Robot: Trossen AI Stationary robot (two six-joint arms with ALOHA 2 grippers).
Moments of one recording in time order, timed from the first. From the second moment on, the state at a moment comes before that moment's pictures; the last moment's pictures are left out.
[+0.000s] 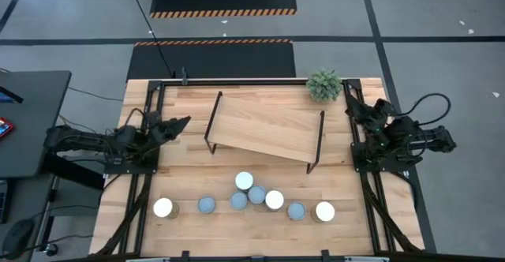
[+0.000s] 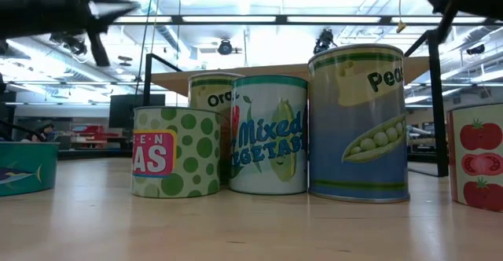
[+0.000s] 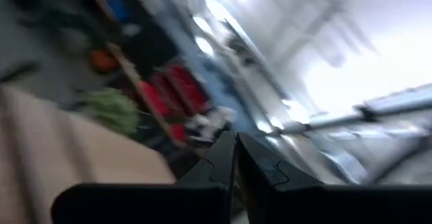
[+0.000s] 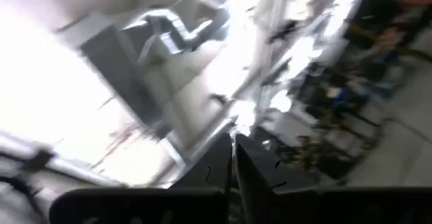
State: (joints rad) left arm -0.08 0.33 0.01 0.75 -0.46 -0.86; right arm 0.07 0.02 0.06 0.74 0.55 0.56
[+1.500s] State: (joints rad) left arm -0.08 0.33 0.45 0.05 -0.12 -0.64; right arm 0.48 1.10 1.23 -0.99 0.14 0.98
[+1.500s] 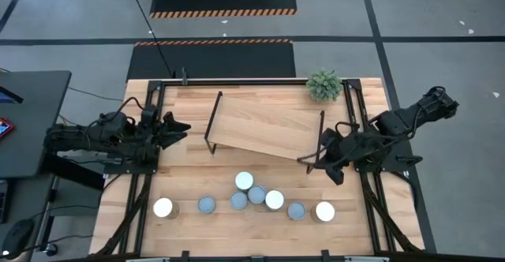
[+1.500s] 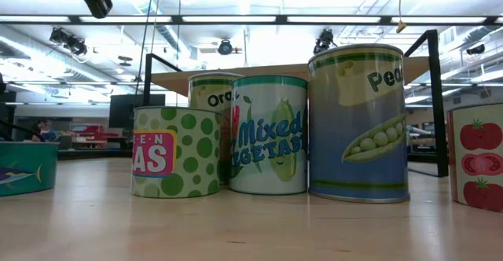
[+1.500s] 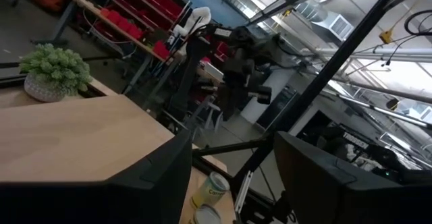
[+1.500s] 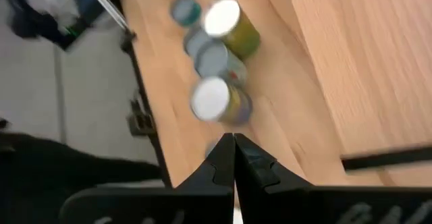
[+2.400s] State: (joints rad) left arm -0.08 0.33 0.45 -0.02 -0.12 -0.67; right arm 0.70 1.43 1.31 -1.33 -0.01 0.74
